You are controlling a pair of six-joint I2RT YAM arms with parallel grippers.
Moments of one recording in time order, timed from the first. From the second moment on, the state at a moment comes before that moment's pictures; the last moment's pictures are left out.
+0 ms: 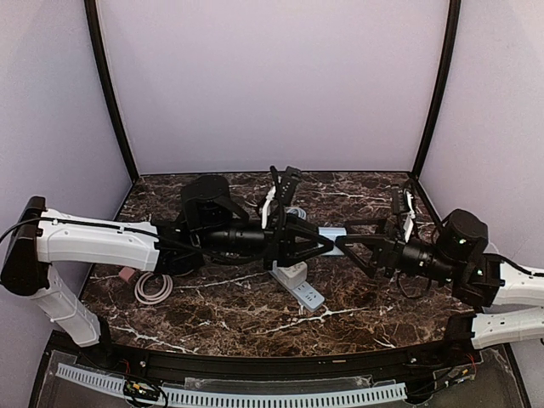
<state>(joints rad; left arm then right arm) -1.12 1.58 1.08 0.55 0.57 -0.45 1.05 0.72 0.47 0.36 -0.15 0.48</state>
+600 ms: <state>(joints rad) -1.11 1.38 1.07 -0.16 0.07 -0.38 1.05 0.80 0.72 -0.33 0.25 0.52</state>
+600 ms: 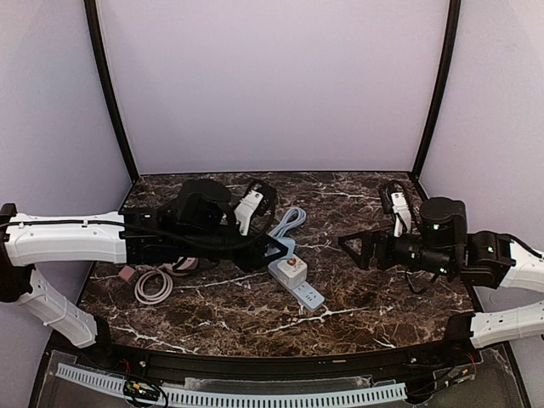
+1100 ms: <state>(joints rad) -1.10 1.51 1.14 -0.53 -0.25 -0.59 1.05 1.15 0.58 -0.26 0.15 0.64</state>
